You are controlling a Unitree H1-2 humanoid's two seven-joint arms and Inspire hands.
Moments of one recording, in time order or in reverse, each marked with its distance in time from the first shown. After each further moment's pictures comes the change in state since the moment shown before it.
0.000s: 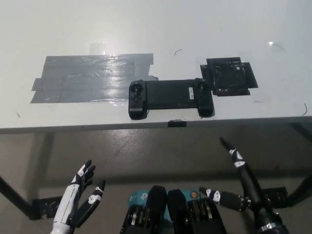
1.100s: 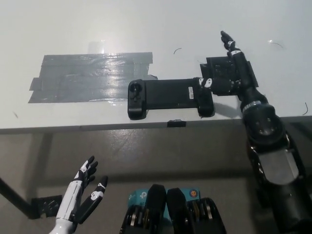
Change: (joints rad) left_arm -0.023 -0.009 -0.004 -0.002 0.012 -0.002 0.000; right_arm -0.699 0.035 -0.158 0.548 0.086 0.235 -0.011
